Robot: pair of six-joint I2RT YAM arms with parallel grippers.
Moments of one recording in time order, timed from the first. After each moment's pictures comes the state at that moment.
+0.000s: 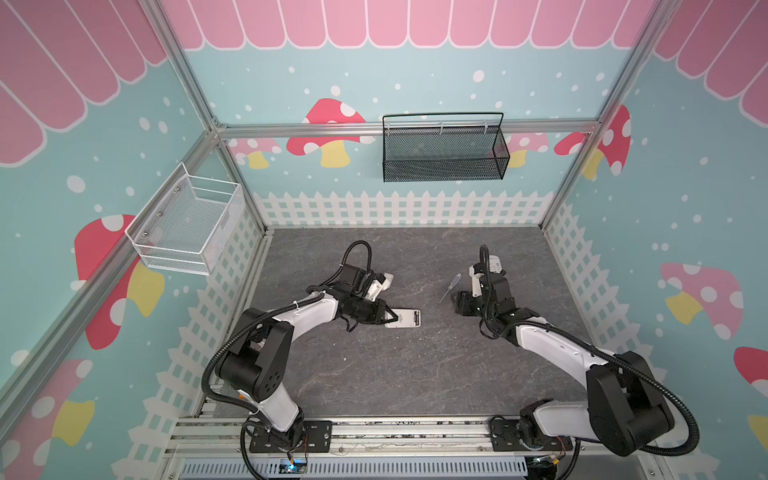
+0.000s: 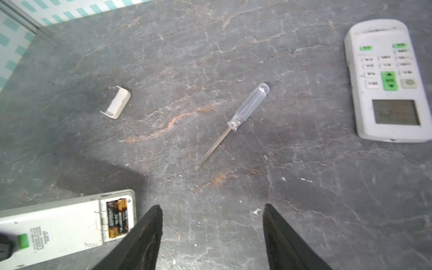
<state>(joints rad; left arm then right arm) -0.41 1.67 0.97 -0.33 0.75 -0.31 0.36 1.33 0.69 -0.07 -0.01 0.33</state>
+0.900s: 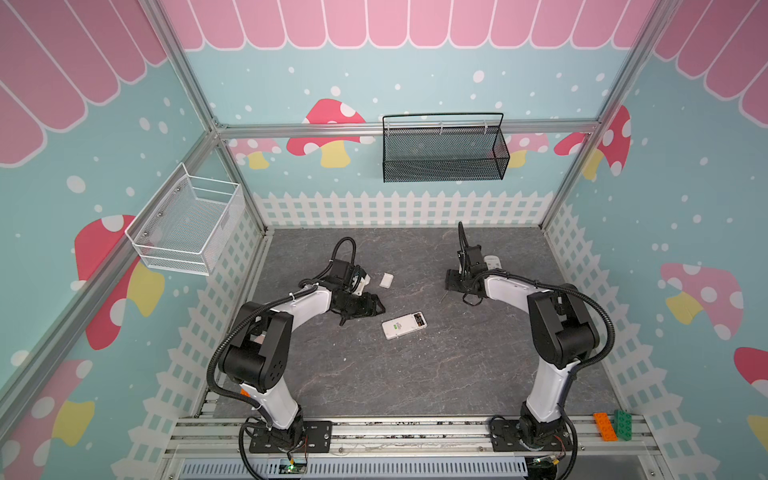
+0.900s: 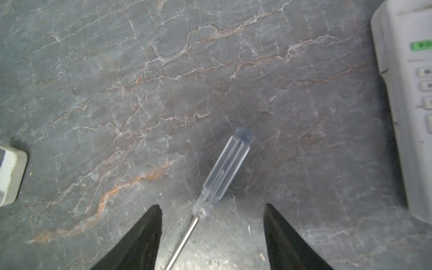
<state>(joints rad) -0.30 1.70 1.02 -0.43 0.49 -0.31 0.31 1.92 1.22 -0.25 0.06 0.42</state>
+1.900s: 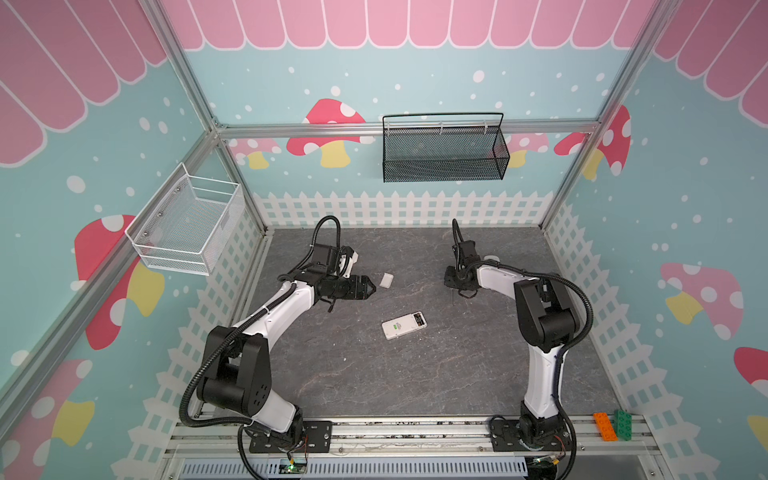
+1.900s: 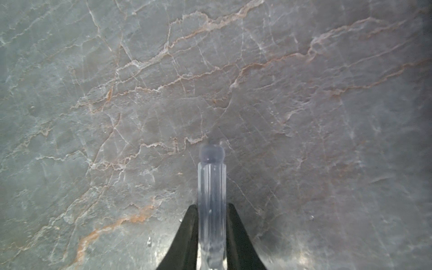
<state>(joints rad) -0.24 1.55 1.12 -0.51 0.42 -0.22 0.30 2.06 1.36 -0.34 0.03 0.45</state>
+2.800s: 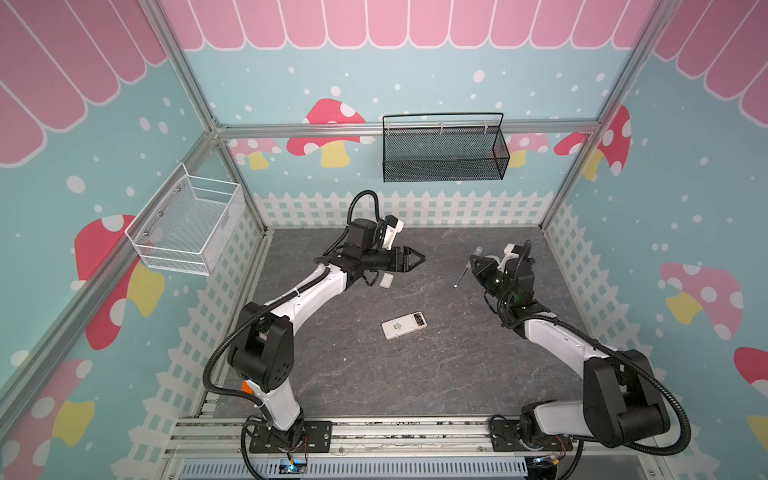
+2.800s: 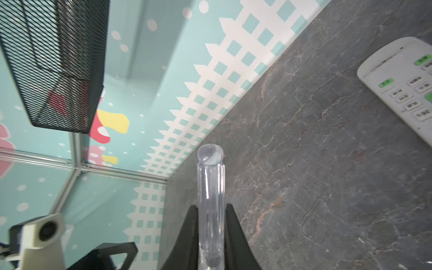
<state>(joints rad) -0.48 1.78 1.42 -0.13 0.66 -0.49 0.21 1.34 0.68 0.46 -0.12 1.08</state>
